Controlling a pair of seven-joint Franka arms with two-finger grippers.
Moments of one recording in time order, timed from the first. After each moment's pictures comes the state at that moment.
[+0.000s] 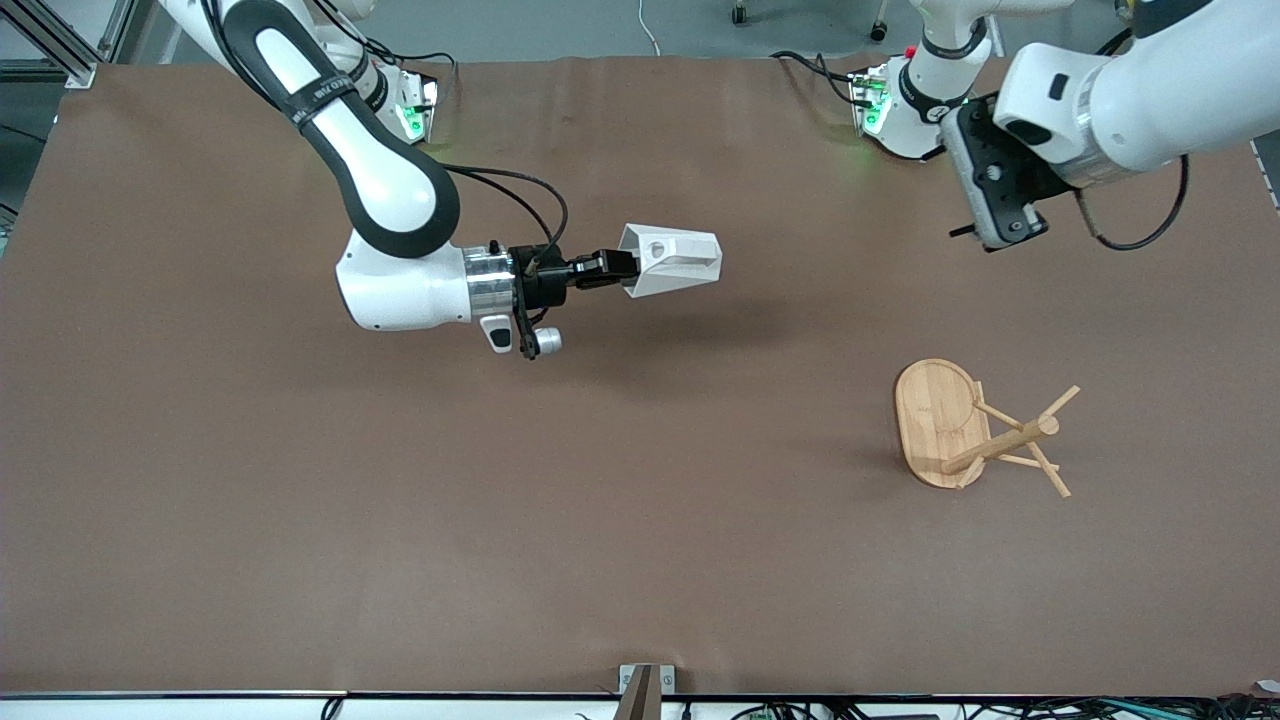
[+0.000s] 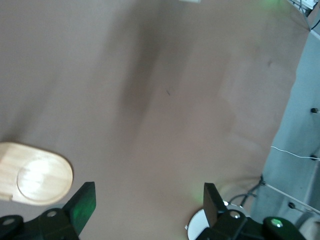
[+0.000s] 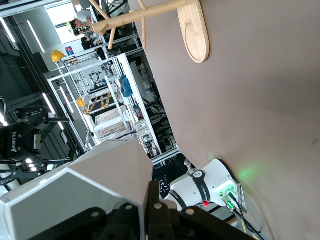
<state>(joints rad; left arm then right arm) -0.05 -0.01 -0.23 -1.64 -0.30 1.42 0.88 0.02 0.41 0.61 -1.86 1.37 2.13 -0.21</state>
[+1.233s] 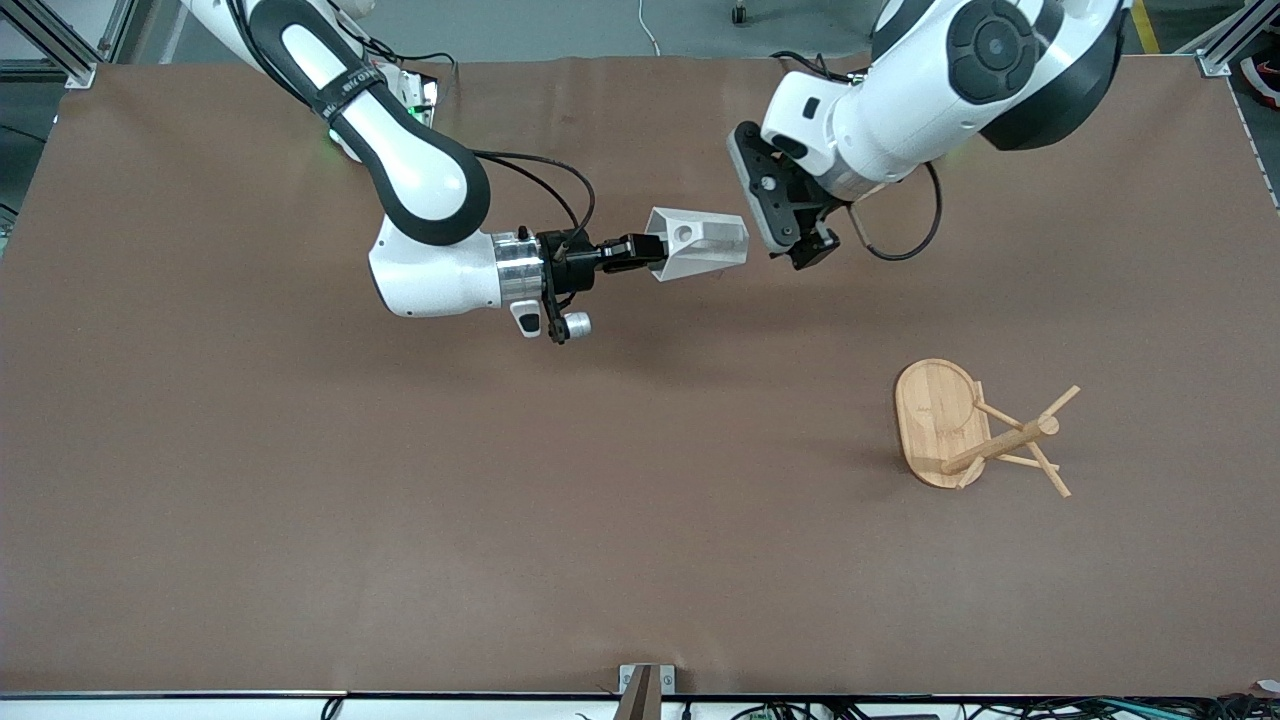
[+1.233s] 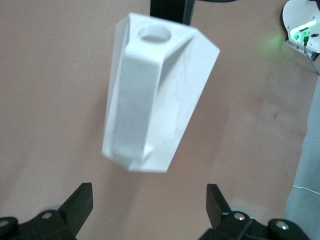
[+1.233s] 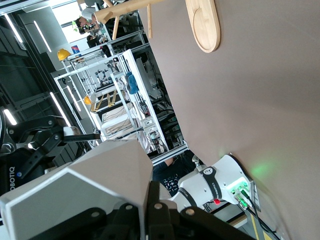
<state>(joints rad) -0.05 0.09 -0.55 -1.73 -0.34 1.79 0.64 0.05 0.42 0.64 -1.86 1.43 2.17 -0.21</state>
